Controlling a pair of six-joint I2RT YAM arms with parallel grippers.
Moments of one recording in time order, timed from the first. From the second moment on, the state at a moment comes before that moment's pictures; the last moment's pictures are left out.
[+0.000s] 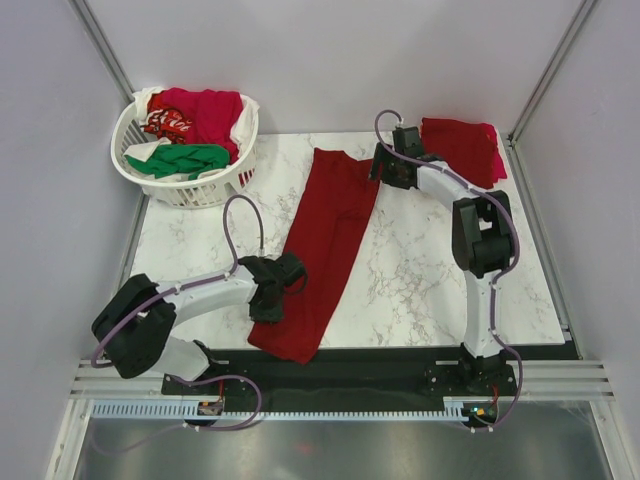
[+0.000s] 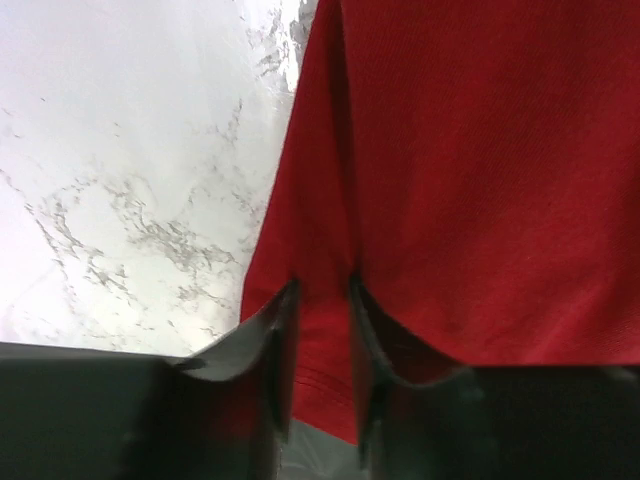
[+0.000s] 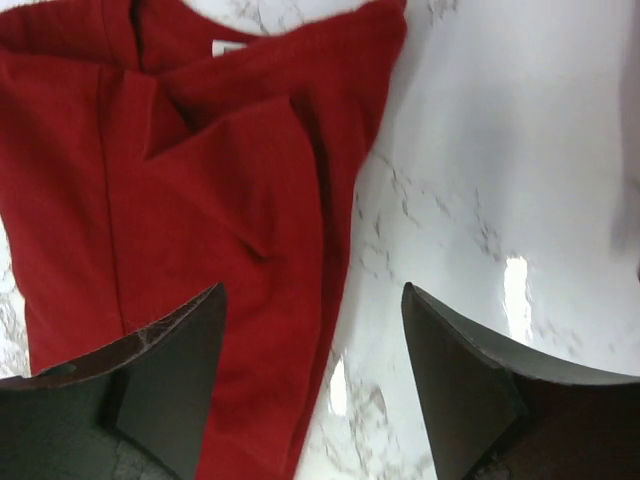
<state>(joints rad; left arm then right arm) -0.82 1.42 0.74 -0.81 -0.24 -0.77 0.27 2.15 1.69 -0.32 -0.01 0.47</state>
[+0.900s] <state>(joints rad) -0.95 1.63 0.91 -0.59 0.08 -0.95 0.22 2.77 2.43 -0.07 -0.12 0.56</state>
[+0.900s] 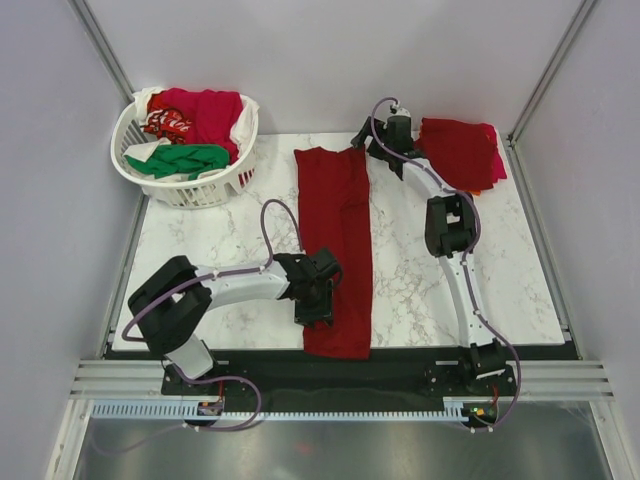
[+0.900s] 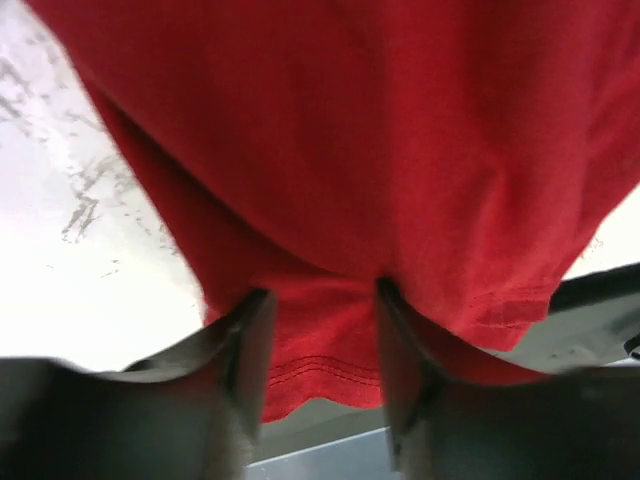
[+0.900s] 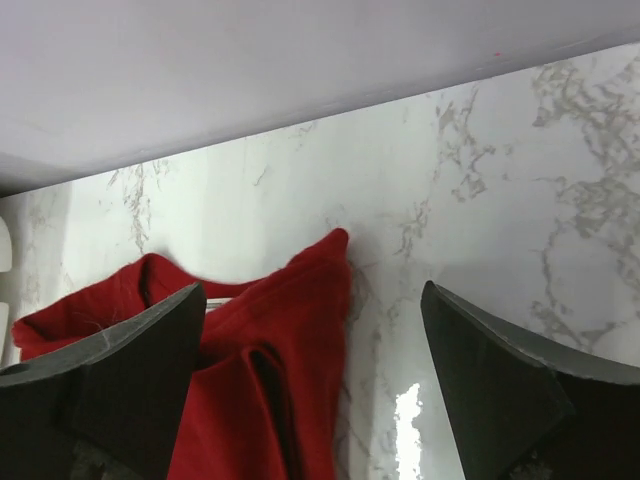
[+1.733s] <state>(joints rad) -1.14 1.49 0.90 -0.75 -0.21 -0.97 0.37 1.26 0.72 -0.24 -0.12 0.58</state>
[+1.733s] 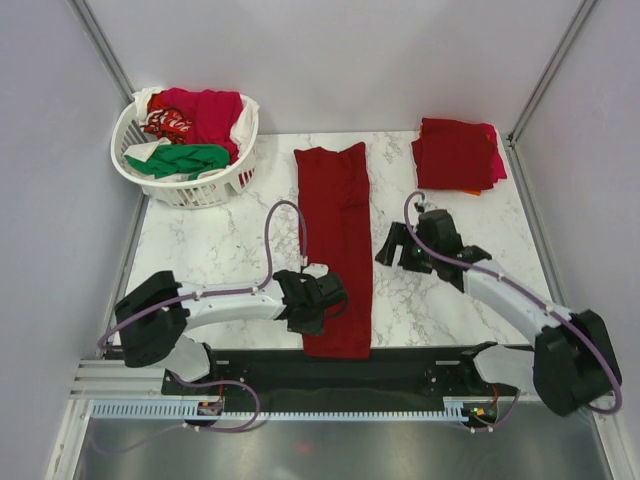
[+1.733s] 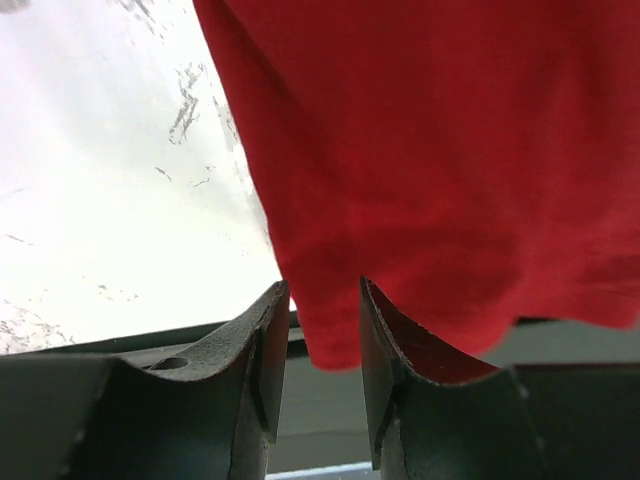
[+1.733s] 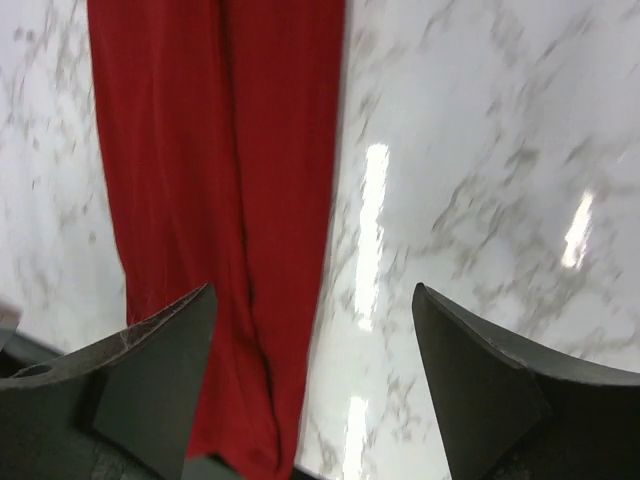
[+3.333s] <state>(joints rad) -1.22 1.52 0.81 -0.60 -0.26 -1.11 1.03 0.92 0.18 -0.09 -0.07 1.08</state>
